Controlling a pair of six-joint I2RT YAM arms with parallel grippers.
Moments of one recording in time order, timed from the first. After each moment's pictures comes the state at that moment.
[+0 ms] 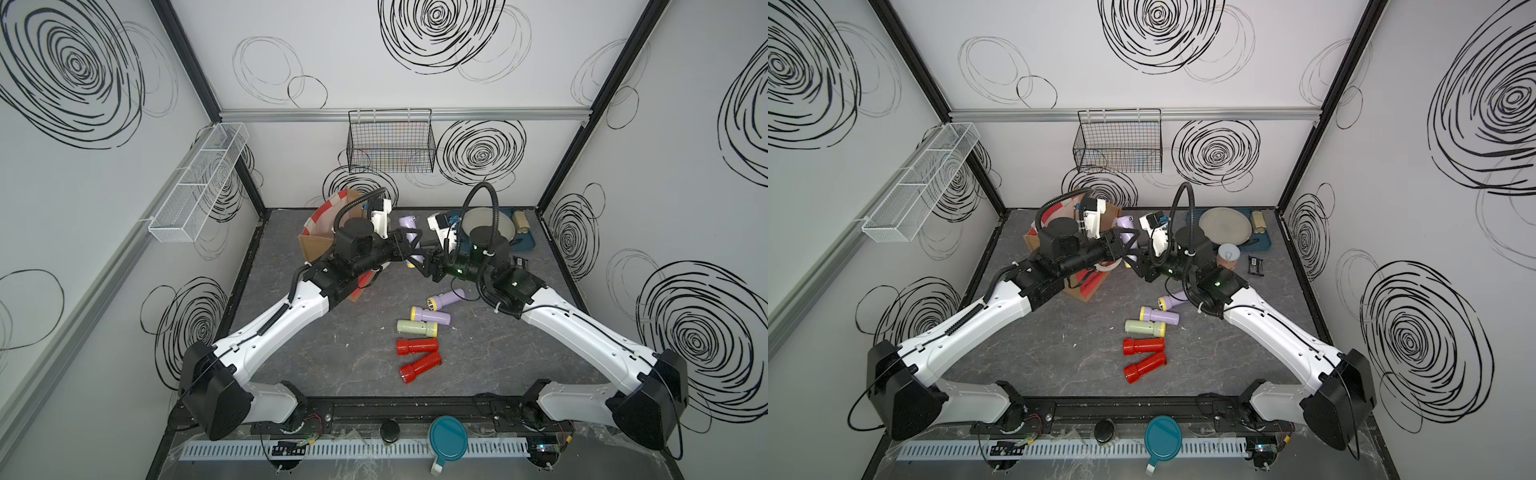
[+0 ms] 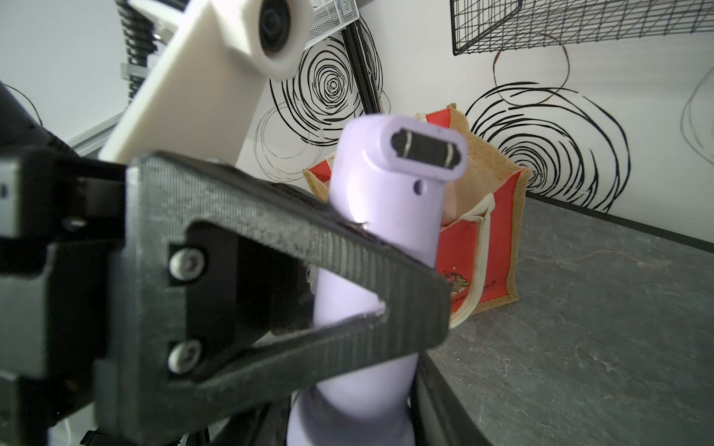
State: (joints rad) left arm -0.63 1.35 1.20 -0.04 0.23 -0.73; right arm 0.72 1.27 1.11 -0.08 -0.33 0.23
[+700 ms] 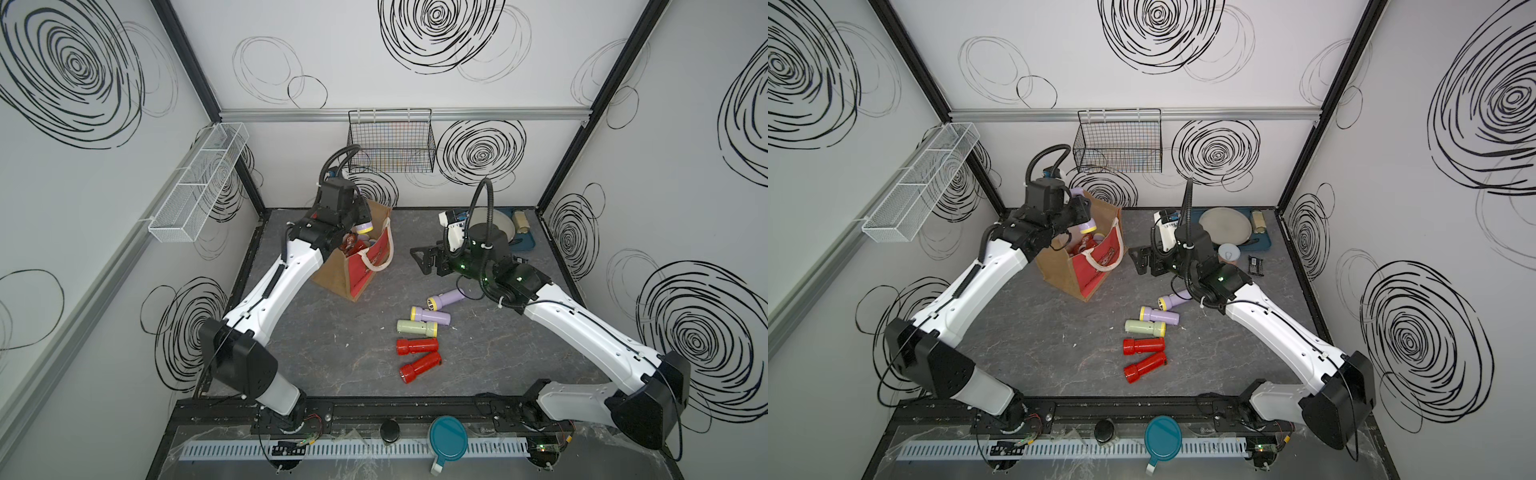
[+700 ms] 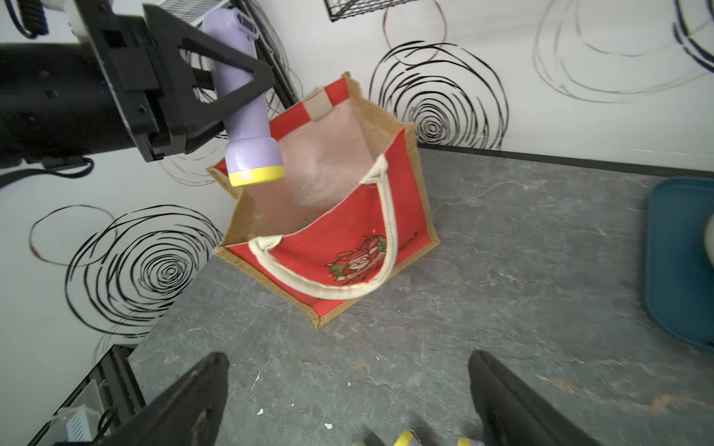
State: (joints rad) left arm -0.38 1.61 1.62 -0.51 -0.19 -0.50; right arm 0.67 1.27 1.17 -0.30 -0.09 0.34
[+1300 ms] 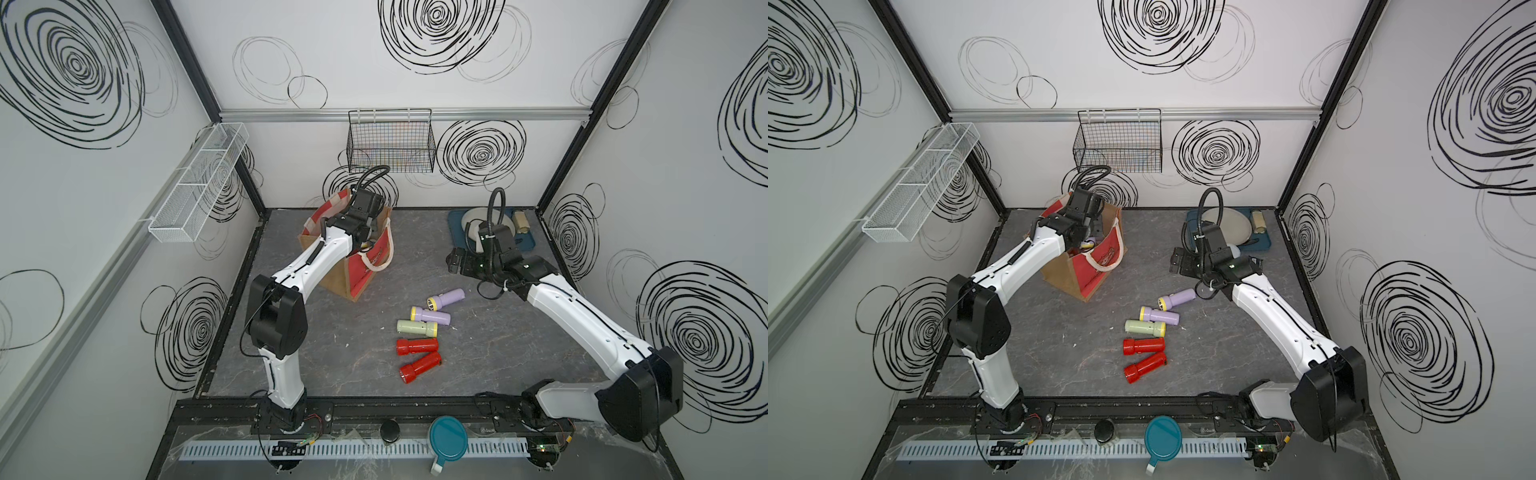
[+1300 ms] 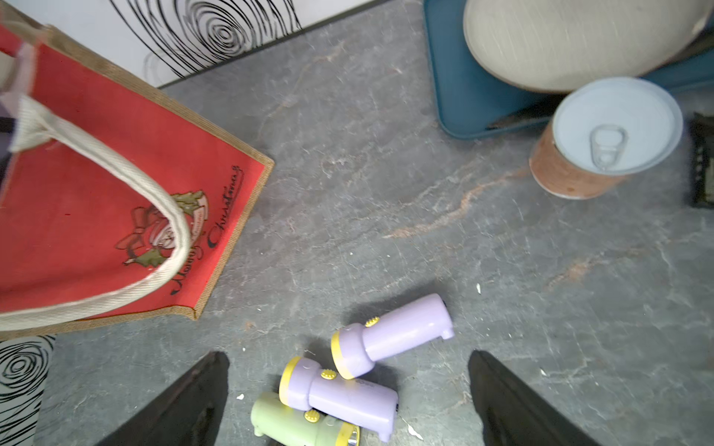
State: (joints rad) left arm -0.41 1.87 1.69 -0.61 -0.44 -0.38; right arm 0.47 1.32 1.13 -0.62 0.02 0.55
